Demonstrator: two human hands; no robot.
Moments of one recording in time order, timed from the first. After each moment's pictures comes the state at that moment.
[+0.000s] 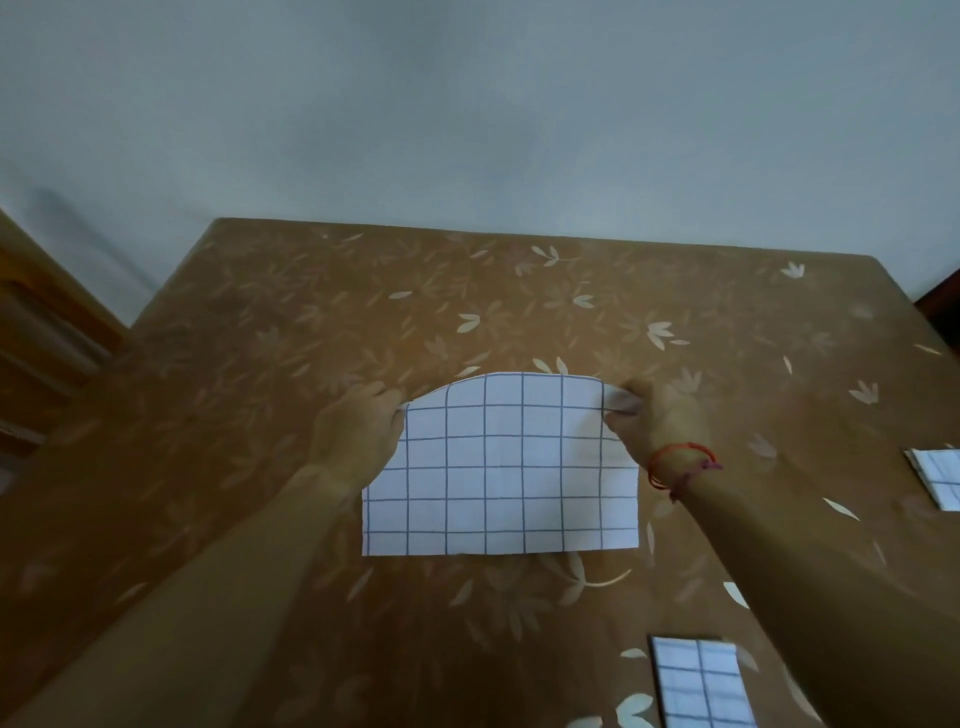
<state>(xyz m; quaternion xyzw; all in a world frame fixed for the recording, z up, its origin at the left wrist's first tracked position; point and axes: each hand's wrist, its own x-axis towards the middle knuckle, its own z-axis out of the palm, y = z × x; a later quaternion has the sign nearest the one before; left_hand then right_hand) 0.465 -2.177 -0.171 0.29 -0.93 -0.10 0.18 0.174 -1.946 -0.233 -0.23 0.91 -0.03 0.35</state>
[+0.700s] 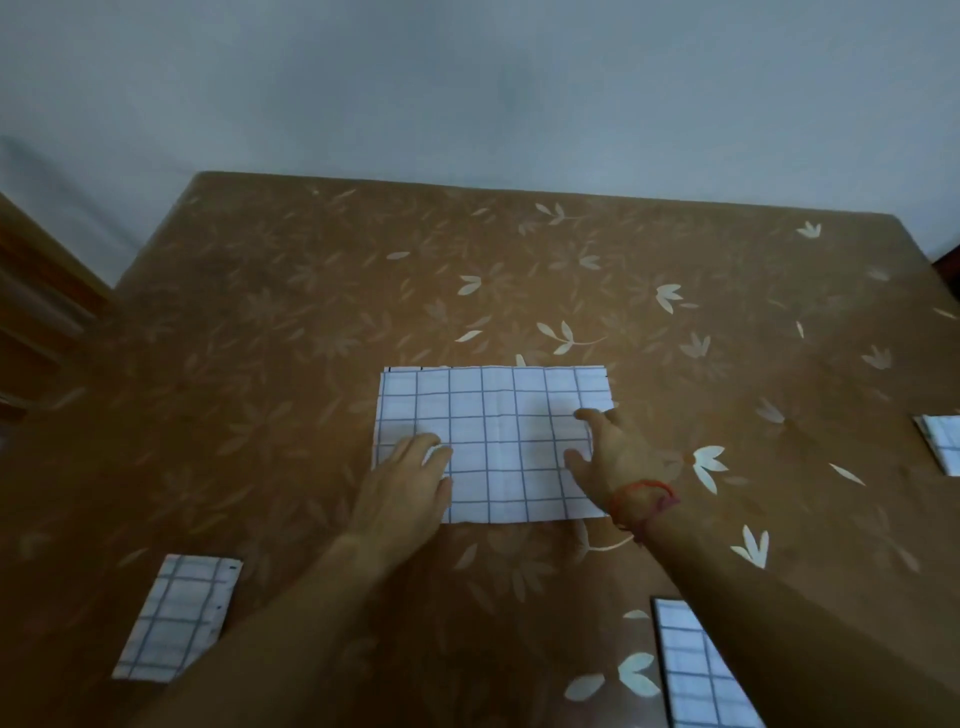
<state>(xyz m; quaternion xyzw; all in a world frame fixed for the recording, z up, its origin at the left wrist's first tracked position) 0.490 -2.095 -0.229 0.26 -0.96 -0.13 0.06 0.278 -1.947 -0.211 -0.36 0.91 -0.12 0.14</state>
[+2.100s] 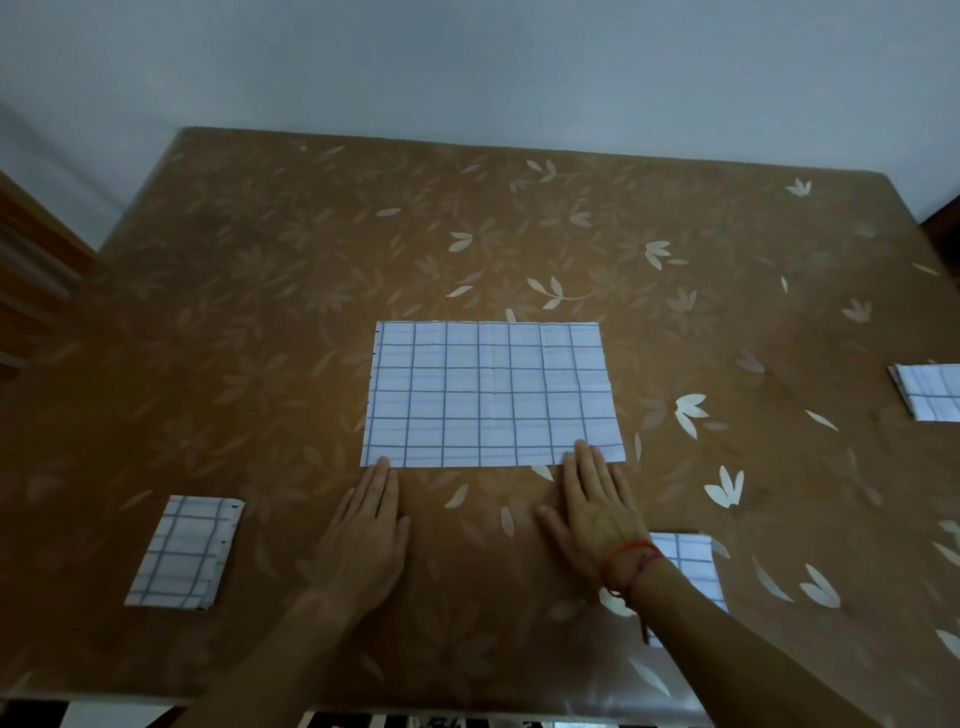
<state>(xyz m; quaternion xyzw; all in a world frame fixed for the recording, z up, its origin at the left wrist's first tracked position) 0.579 -2.036 -0.278 0.34 -0.92 -0.15 -0.08 0.351 -1.859 -0.268 -0.45 0.87 0.04 0.18</state>
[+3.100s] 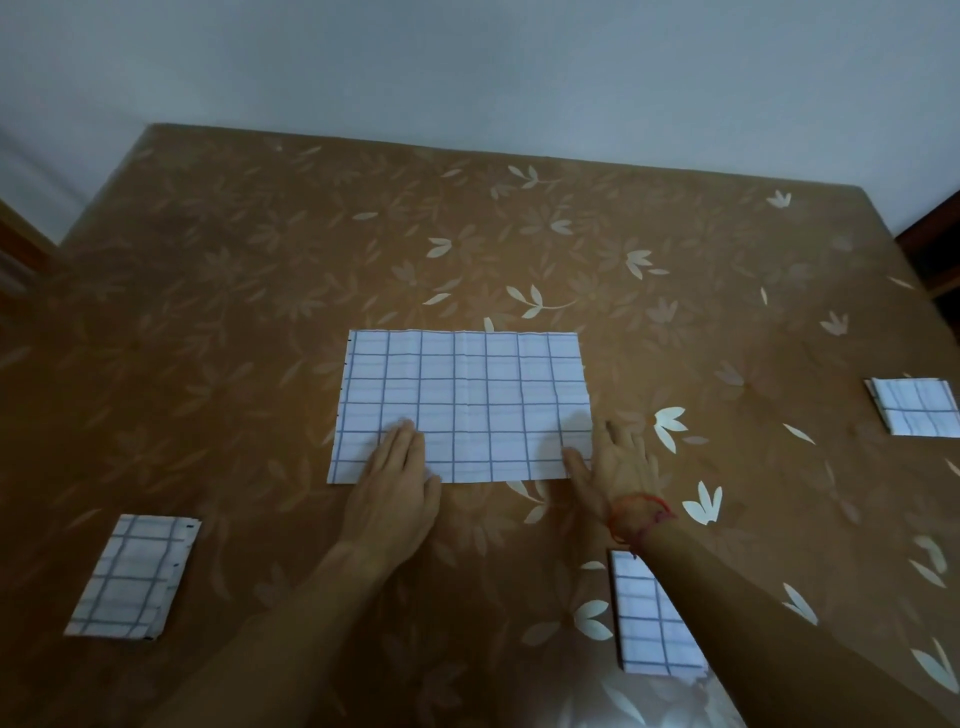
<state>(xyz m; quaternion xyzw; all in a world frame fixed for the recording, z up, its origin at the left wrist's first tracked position) 0.491 -2.034 -0.249 0.32 -0.93 -0.18 0.00 0.296 -1.882 -0.207 -0.24 0.92 -0.04 0.29</state>
